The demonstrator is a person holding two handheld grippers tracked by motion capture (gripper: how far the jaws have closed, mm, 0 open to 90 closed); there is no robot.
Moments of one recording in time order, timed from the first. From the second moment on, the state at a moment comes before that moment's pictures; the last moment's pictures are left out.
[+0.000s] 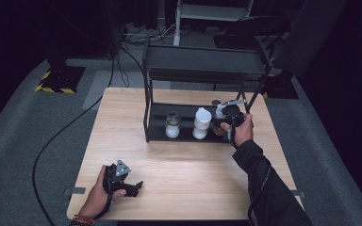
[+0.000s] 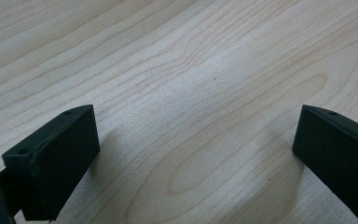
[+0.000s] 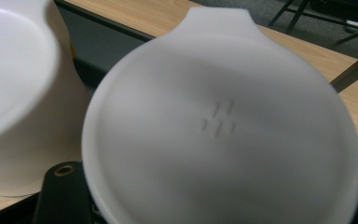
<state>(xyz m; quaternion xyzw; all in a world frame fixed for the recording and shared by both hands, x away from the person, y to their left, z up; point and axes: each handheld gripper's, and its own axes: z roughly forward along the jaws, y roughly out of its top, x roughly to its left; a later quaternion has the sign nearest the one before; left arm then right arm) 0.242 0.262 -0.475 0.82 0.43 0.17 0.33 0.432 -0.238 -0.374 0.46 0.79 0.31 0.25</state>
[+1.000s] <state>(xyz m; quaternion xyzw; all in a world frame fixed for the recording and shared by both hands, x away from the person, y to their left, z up) 0.242 0.262 -0.475 0.82 0.43 0.17 0.33 0.436 -0.245 -0.376 0.48 0.79 0.30 0.24</state>
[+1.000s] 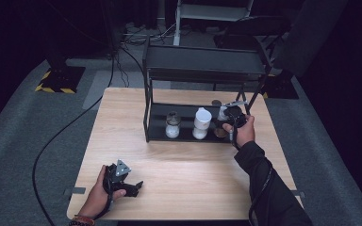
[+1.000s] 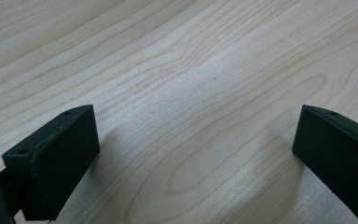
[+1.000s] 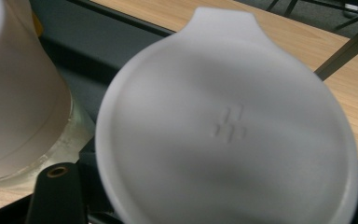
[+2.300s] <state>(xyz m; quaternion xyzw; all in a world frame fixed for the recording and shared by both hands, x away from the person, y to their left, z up) 0.242 0.262 -0.475 0.82 0.43 0.17 0.33 0.435 -0.234 -0.370 0.43 0.83 0.26 0.26</state>
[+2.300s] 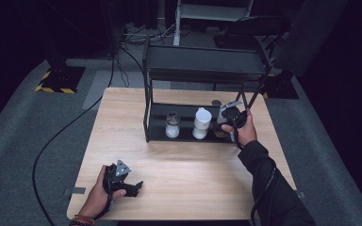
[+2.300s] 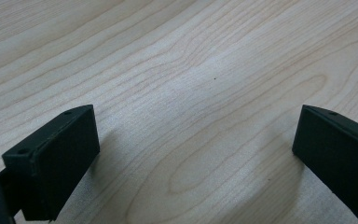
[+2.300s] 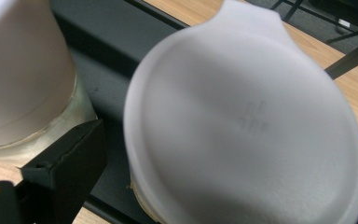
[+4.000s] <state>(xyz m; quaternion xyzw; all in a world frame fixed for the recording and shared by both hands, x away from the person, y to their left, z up) 0.241 0.262 -0.475 0.82 0.43 0.17 0.33 0.377 -0.268 -0.353 0.39 0.81 0.33 0.29</state>
